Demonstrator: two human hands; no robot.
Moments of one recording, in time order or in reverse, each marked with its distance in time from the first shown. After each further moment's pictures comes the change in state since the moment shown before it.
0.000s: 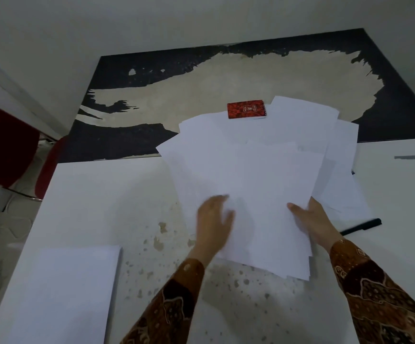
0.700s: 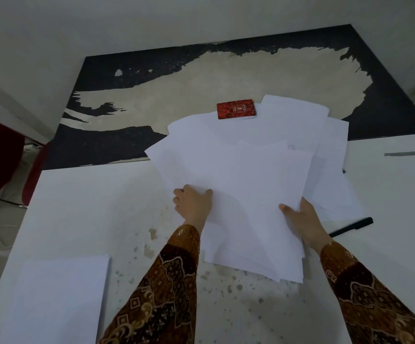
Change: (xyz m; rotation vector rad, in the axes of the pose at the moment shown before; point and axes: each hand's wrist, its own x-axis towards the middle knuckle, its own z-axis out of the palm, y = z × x) left_hand 0.075 0.014 -0.013 0.006 0.025 -0.685; right_hand 0.005 0.008 0.002 0.001 0.073 -0.042
